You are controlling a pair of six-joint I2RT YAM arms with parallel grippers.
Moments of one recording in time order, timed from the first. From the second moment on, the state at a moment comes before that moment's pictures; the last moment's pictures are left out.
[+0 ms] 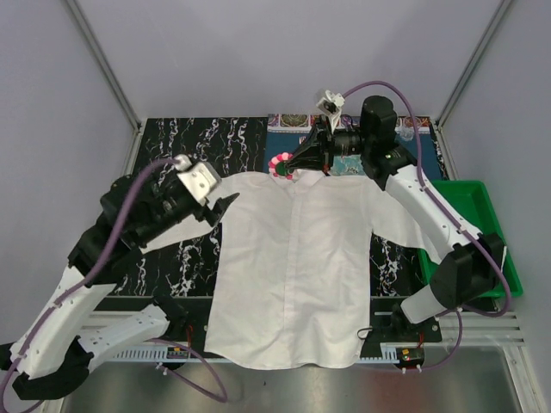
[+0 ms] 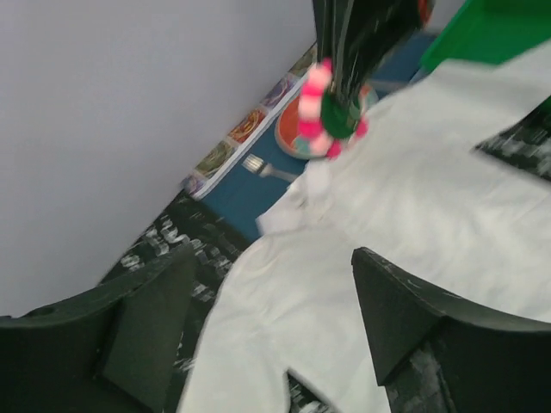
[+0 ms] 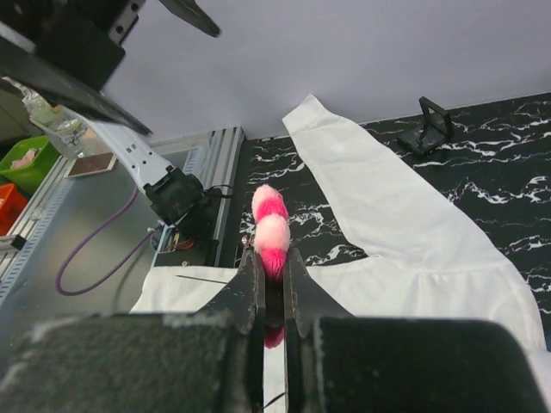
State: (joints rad) left arm -0.77 0.81 1.25 -0.63 0.02 0.47; right arm 0.41 1.53 1.45 0.01 -1.22 0.17
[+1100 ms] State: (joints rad) left arm -0.54 1.00 1.17 -0.21 0.71 -0.20; right arm 0.57 1.46 1.44 0.08 -1.19 0.22
